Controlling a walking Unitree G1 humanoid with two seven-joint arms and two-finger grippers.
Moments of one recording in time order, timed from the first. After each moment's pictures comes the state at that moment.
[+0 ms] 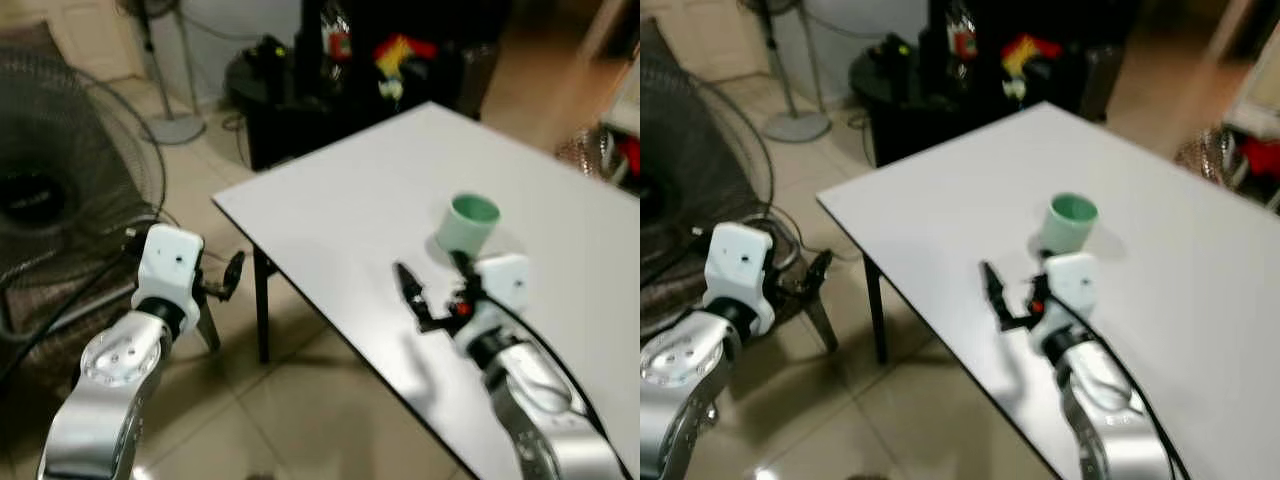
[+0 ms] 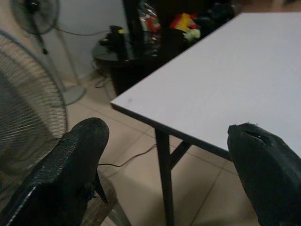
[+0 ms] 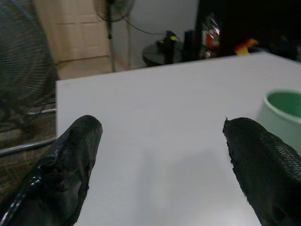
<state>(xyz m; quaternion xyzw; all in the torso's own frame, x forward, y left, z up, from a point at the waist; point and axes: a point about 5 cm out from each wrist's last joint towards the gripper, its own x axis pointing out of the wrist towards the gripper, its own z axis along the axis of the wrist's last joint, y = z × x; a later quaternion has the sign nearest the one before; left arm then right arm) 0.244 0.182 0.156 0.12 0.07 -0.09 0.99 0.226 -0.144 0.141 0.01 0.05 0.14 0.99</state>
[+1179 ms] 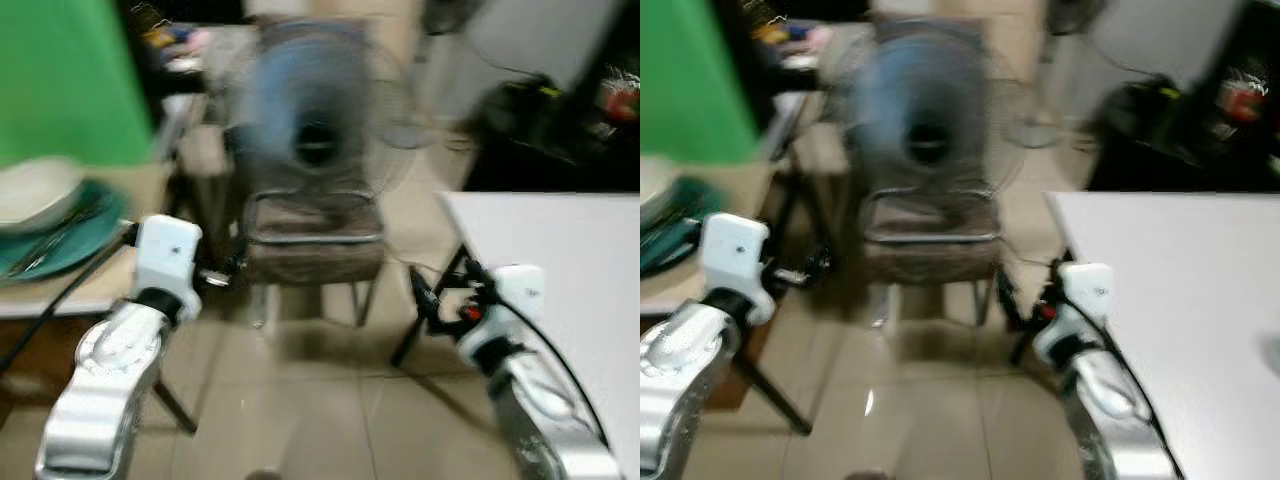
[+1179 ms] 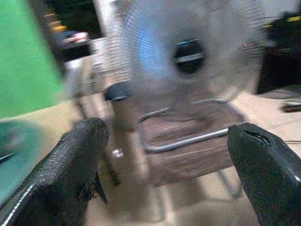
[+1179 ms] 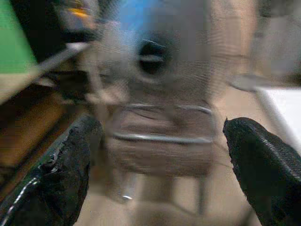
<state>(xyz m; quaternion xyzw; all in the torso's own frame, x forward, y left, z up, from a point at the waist) 0.248 0.187 0.165 0.11 0.05 -0.08 0.99 0.226 -0.148 0.134 0.07 0.05 0.13 0.99</state>
